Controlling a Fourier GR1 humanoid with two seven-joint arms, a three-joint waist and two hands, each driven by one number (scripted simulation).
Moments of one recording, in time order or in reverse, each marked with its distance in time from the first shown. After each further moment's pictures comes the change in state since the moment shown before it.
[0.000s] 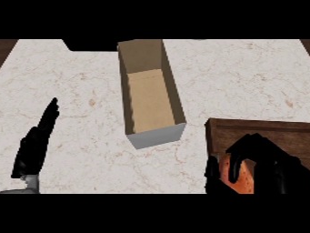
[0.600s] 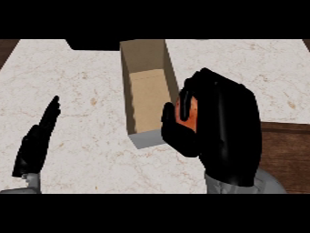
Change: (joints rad) left arm -0.008 -0.012 -0.005 -0.032 -0.022 -0.005 0.037; right arm -0.542 0.038 -0.102 0.343 -0.197 -0.041 0.106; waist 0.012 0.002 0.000
